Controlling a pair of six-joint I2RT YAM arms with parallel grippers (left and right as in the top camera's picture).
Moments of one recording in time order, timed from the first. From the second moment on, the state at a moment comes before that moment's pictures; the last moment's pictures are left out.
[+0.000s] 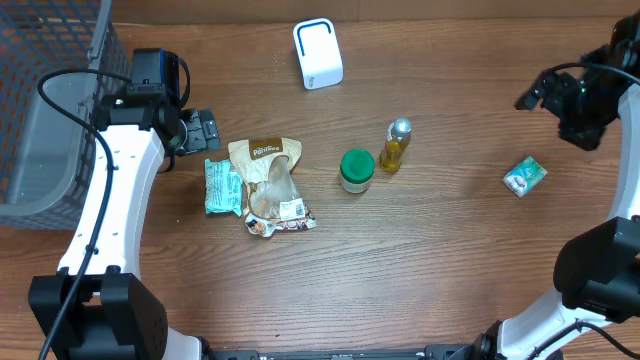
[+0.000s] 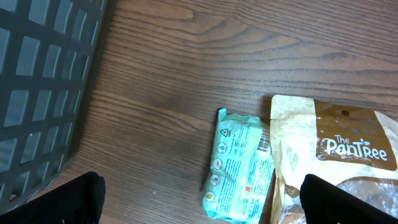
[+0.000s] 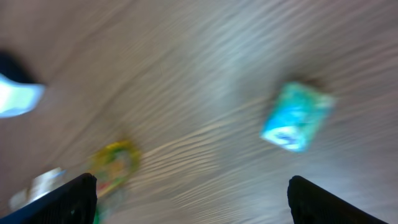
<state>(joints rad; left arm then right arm) 0.00 1.67 1.47 -1.01 -0.15 -0.26 -0.33 1.88 1.89 -1.34 -0.30 0.25</state>
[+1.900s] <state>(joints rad) 0.00 1.67 1.47 -1.01 -0.15 -0.26 0.60 1.88 1.84 -1.05 -0.14 0.30</state>
